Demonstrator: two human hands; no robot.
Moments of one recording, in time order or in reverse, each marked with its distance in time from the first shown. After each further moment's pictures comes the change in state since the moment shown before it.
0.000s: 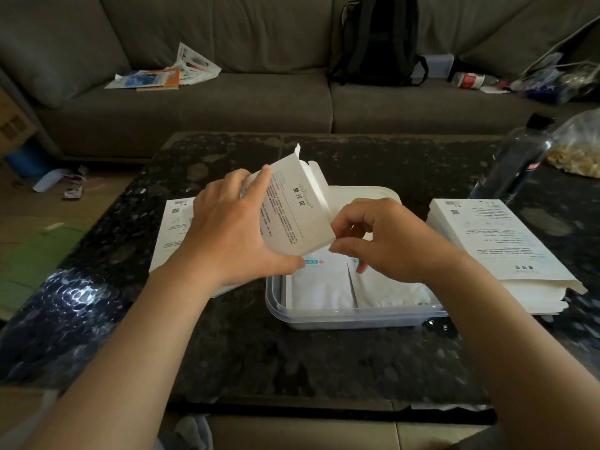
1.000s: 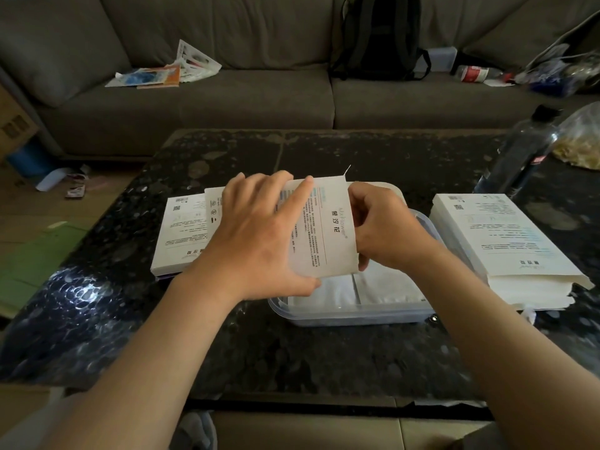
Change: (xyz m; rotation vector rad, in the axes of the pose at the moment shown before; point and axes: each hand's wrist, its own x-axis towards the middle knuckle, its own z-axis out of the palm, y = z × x) left_hand -0.006 0.014 0.015 0.193 0.100 0.306; right_hand 0.019 0.017 0.013 0.055 0.182 0.069
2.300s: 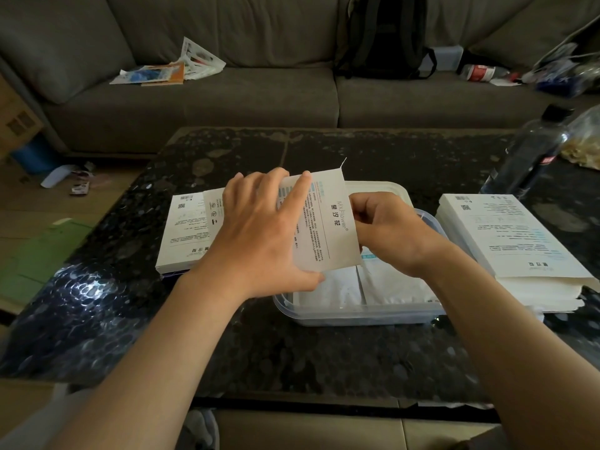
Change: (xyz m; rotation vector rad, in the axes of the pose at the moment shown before) left_hand -0.001 0.000 -0.001 0.028 -0.035 -0.084; right_hand 0.001 0.005 0.004 0.271 -0.125 0.079
